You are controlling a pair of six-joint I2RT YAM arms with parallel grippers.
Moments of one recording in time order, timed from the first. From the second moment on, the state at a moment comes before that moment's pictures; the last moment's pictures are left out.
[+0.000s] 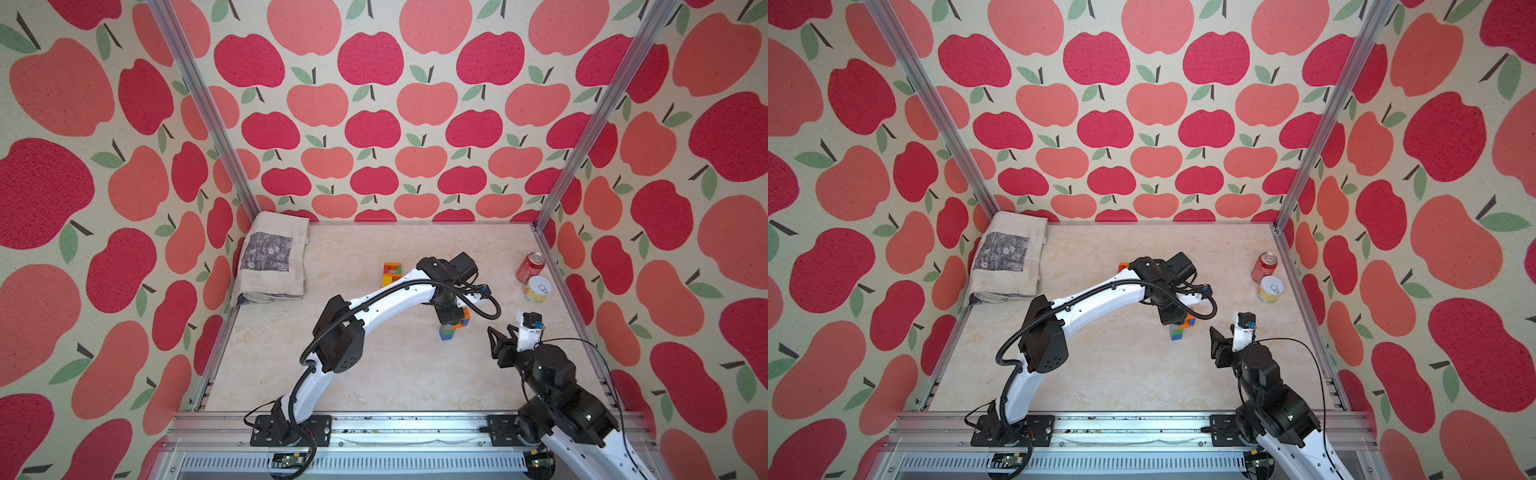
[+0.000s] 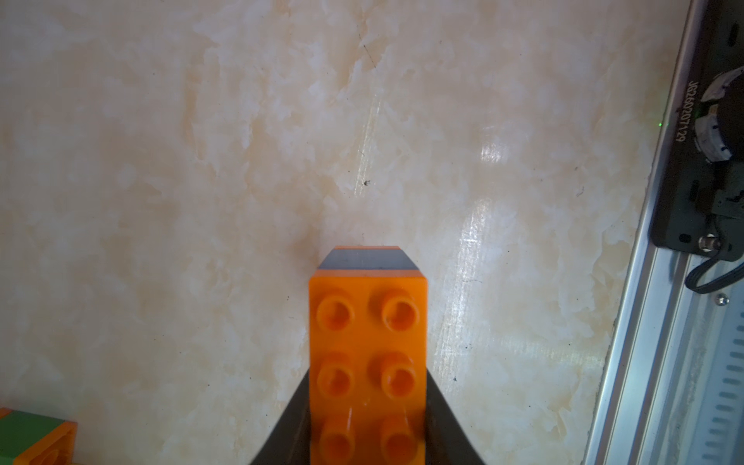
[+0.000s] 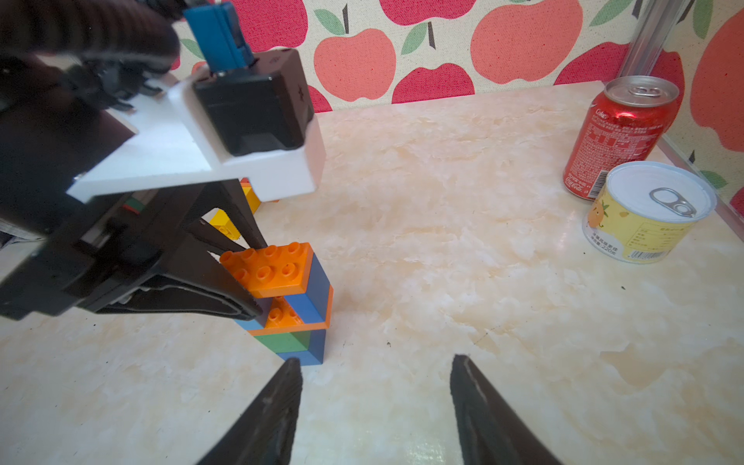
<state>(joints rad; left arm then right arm) -0.99 2.18 2.03 -1.06 0.19 0.36 0.65 0.14 0.34 -0.57 0.29 0.31</state>
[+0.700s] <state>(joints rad) -0.99 2.02 1.69 -0.69 0.24 0.28 0.65 0.30 0.36 -0.52 0.20 0.31</state>
